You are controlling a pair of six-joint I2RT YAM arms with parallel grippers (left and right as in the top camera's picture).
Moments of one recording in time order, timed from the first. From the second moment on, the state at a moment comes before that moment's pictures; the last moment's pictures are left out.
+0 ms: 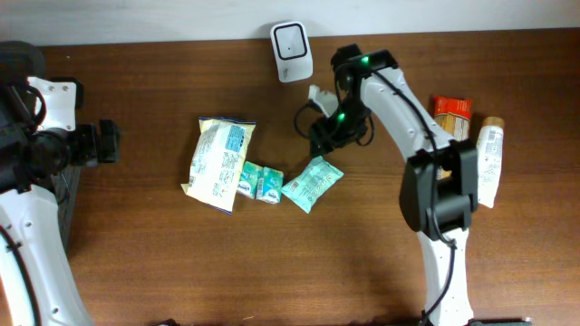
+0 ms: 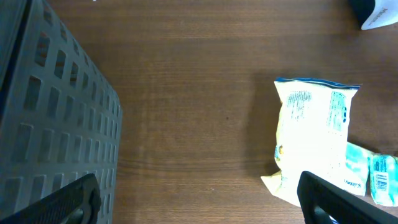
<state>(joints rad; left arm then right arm) 0.42 1.43 1.51 -0.98 0.25 0.36 0.30 2.36 2.06 -1.35 -0.43 -0.31</state>
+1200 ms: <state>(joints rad) 0.42 1.43 1.51 -0.98 0.25 0.36 0.15 1.79 1.94 -1.38 -0.66 -0.12</state>
